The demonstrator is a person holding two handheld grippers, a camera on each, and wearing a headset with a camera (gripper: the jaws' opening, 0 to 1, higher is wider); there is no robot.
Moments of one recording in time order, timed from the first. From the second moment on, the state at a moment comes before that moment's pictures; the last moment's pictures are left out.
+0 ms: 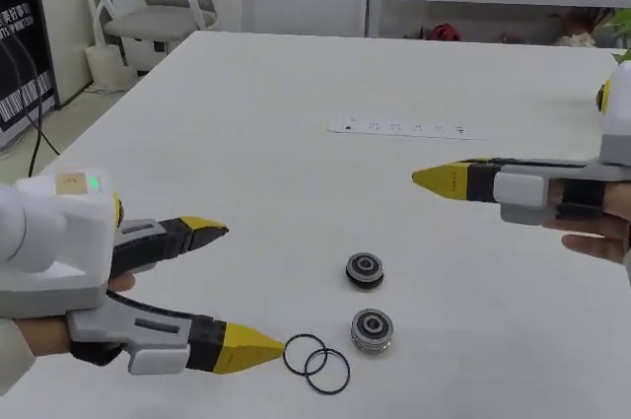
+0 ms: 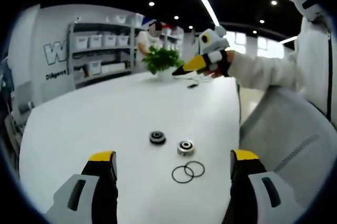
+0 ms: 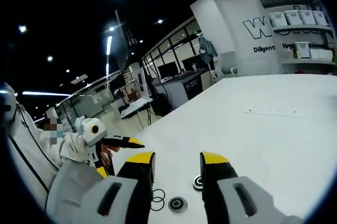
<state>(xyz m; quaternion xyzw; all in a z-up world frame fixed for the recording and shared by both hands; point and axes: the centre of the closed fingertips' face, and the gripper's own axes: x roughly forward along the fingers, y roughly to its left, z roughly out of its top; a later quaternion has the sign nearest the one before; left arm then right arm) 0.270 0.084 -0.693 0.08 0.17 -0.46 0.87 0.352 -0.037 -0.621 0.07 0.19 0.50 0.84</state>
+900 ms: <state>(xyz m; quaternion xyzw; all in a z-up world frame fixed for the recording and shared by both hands) 0.359 0.050 -0.587 0.12 0.06 -0.47 0.87 0.393 -0.049 -0.633 0.10 0.13 0.53 0.83</state>
